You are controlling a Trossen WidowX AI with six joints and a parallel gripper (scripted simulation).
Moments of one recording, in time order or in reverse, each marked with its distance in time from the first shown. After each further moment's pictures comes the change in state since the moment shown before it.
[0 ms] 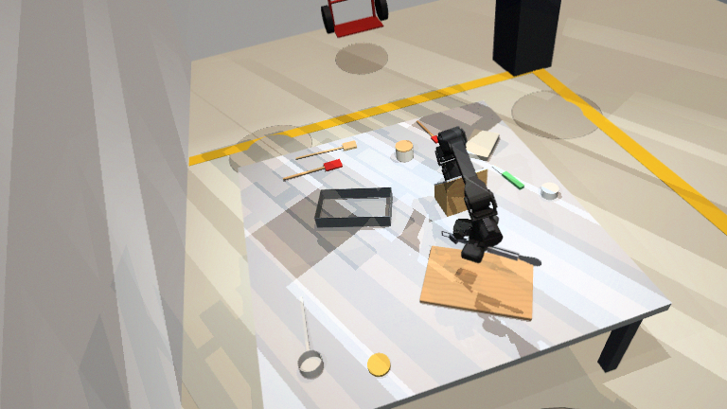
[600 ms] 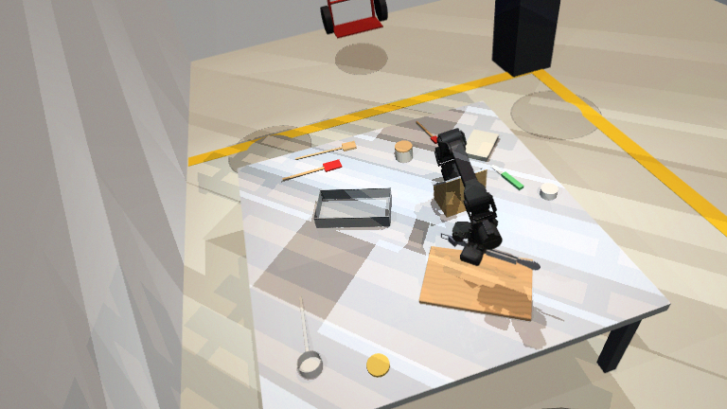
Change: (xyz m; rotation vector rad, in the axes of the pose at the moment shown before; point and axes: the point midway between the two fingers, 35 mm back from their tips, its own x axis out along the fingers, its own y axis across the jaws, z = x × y) arm 0.008 0.004 0.000 0.009 -0.011 0.015
